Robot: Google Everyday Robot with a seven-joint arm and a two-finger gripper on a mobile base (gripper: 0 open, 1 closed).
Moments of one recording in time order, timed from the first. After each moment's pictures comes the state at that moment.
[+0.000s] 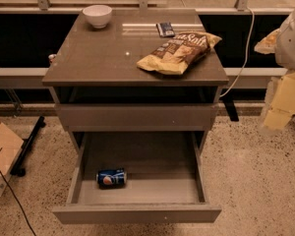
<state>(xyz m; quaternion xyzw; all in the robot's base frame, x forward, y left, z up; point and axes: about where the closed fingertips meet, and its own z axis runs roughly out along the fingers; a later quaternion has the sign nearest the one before) 0.438 -0.217 0.976 -0.60 0.78 -0.03 0.16</state>
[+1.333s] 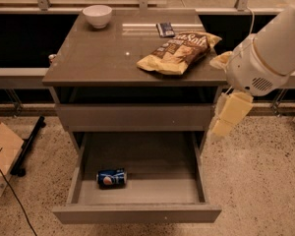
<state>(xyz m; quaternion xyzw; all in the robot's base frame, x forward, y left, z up) 0.473 -0.150 0.922 -0.62 0.74 0.04 0.25</state>
